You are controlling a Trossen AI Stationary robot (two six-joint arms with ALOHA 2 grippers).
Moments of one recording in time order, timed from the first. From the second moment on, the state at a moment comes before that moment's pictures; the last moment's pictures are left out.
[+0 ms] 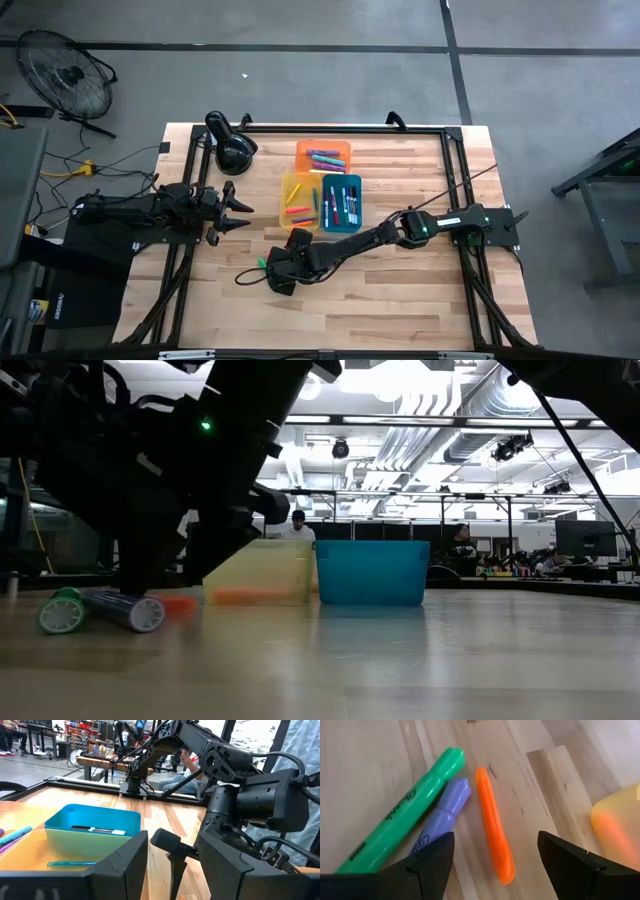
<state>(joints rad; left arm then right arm) -0.03 0.01 0.01 0.02 0.11 -0.18 0.30 2.61 2.31 -0.80 0.43 0.50</state>
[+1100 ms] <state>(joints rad) -0.03 0.01 0.01 0.02 0.11 -0.18 0.21 2.61 2.31 -0.81 0.10 0.16</state>
